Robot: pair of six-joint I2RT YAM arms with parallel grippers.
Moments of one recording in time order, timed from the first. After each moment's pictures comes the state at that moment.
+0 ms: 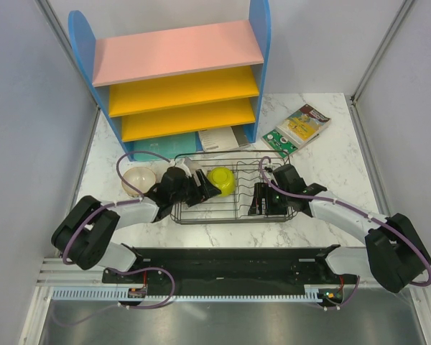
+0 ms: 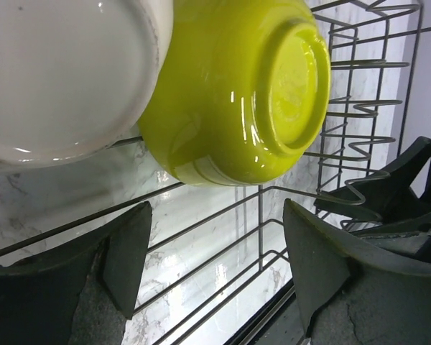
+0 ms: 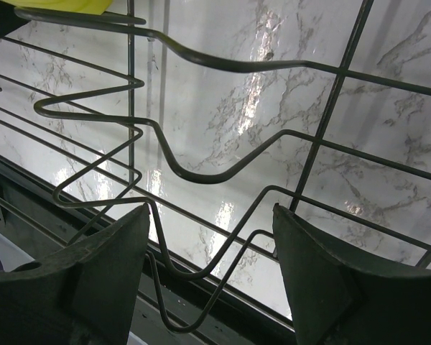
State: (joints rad) left arm -0.58 1.43 0.48 0.36 0.21 -0.91; right arm 0.55 1.26 0.62 -0.33 -0.28 0.55
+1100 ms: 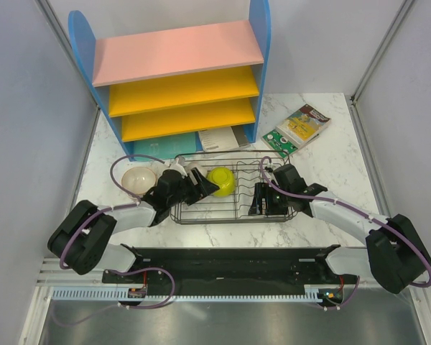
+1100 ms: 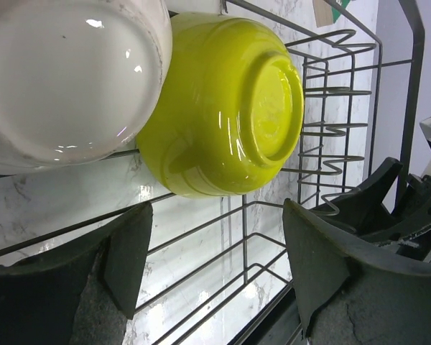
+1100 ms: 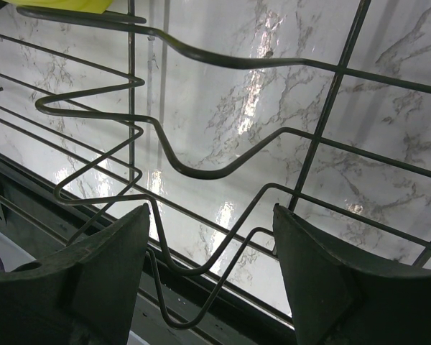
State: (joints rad) left arm -0.57 1.39 0.42 0.48 0.17 -0.98; right arm 0.55 1.25 0.62 -0.34 -0.28 0.55
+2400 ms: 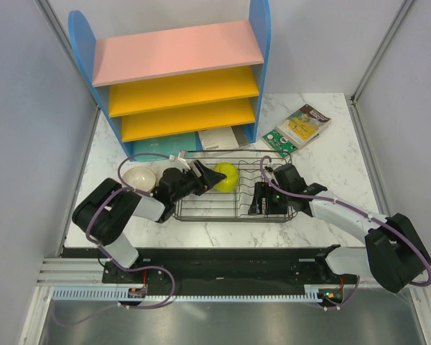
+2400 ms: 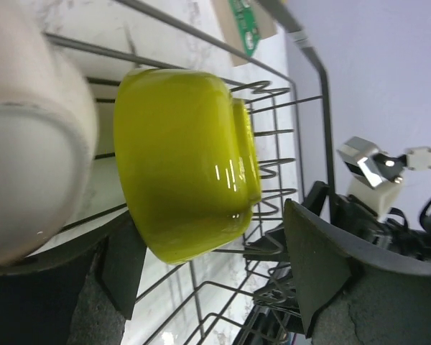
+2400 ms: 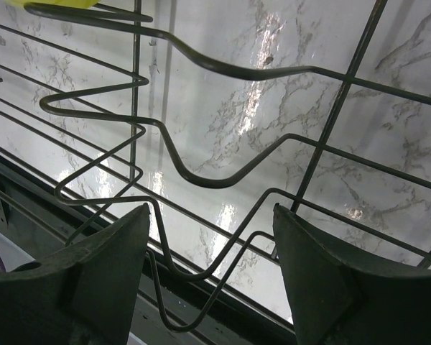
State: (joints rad) left arm -0.55 1.66 0.43 0.95 0.25 -1.08; right arm 0.54 1.26 0.62 -0.32 -0.28 0.55
